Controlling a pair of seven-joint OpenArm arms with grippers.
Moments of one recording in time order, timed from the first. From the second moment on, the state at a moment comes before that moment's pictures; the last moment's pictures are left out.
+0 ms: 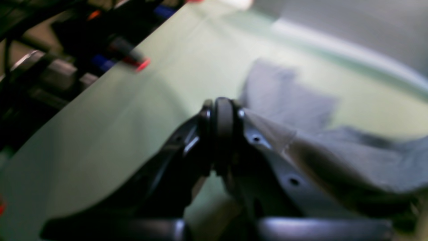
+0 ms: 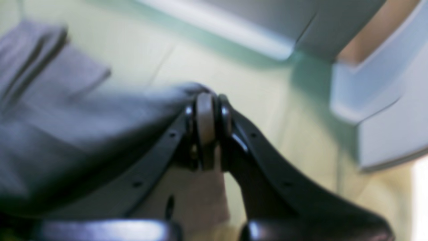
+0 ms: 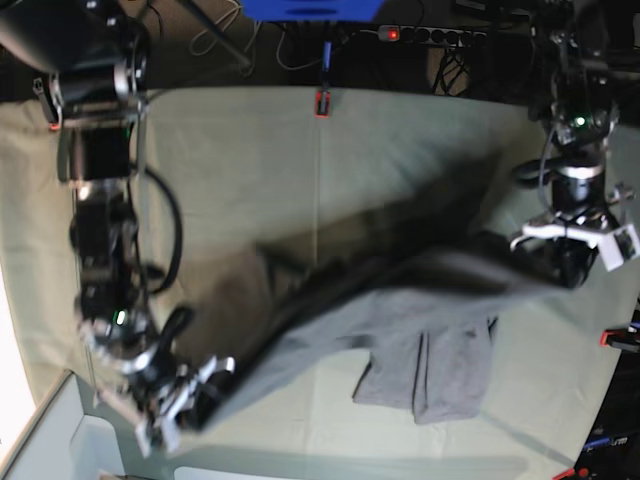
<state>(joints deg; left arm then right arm) 17.5 -13.0 -9.8 110.8 -22.0 12.3 14.0 23.5 8.2 -1.2 77.1 -0.7 17.0 -23.0</state>
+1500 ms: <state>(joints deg) 2.0 -10.2 61.6 99.2 1.8 -0.1 14.1 29.3 27.3 -1.1 49.3 -0.5 18.2 -11.7</state>
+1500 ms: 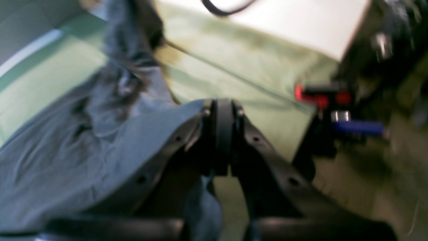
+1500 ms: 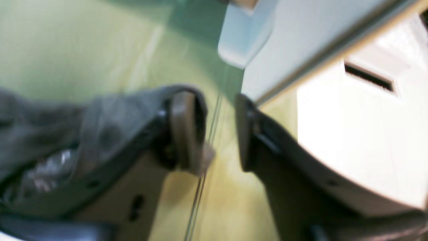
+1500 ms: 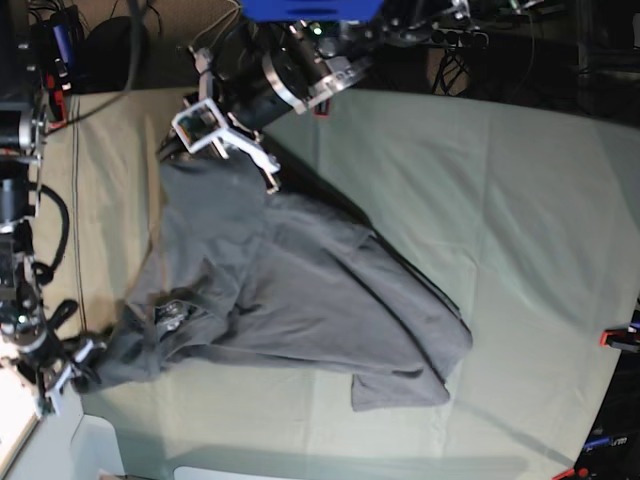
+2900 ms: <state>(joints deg) -11.6 4.2 -10.5 55.7 1.8 -0.1 12.8 -8.0 7.5 11.5 85.8 -0.5 18.1 -12.5</state>
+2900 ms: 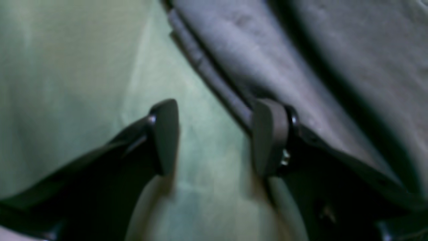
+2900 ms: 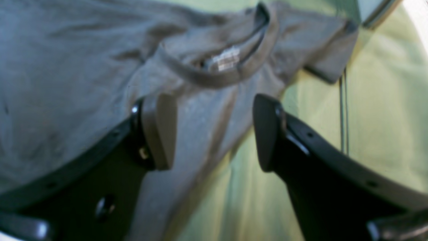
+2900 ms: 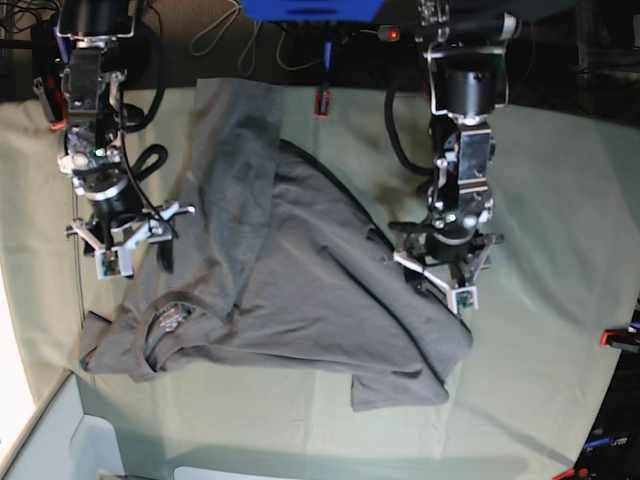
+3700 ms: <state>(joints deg) -10.2 4.6 -10.5 62.1 -0.7 0.5 14.4 -8.4 7.7 11.7 85.9 -0.7 18.1 -12.5</state>
